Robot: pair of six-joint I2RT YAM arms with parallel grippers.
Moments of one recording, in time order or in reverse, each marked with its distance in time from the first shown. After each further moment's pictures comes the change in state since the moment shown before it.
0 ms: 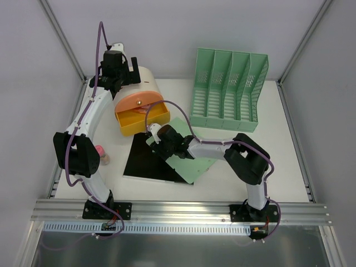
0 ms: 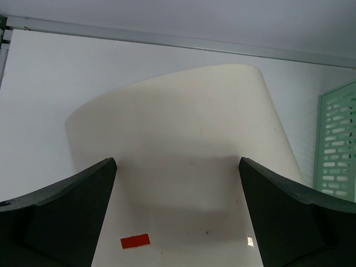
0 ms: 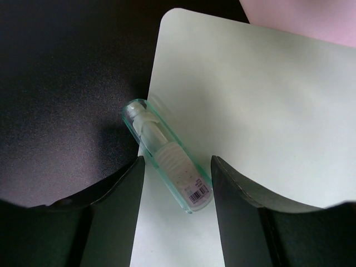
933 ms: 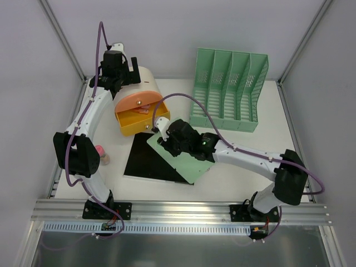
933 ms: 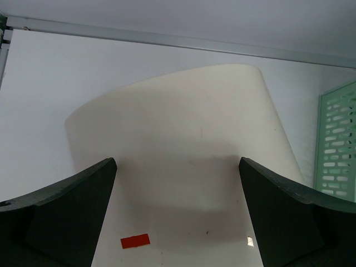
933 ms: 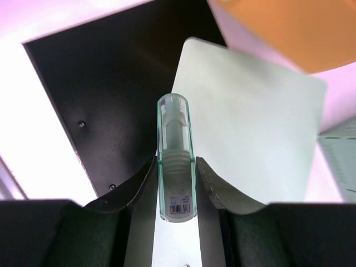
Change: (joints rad) left arm 0.000 0.000 0.000 0.000 0.000 0.000; right arm 0.061 -0.377 -0.042 -0.240 0.019 -0.032
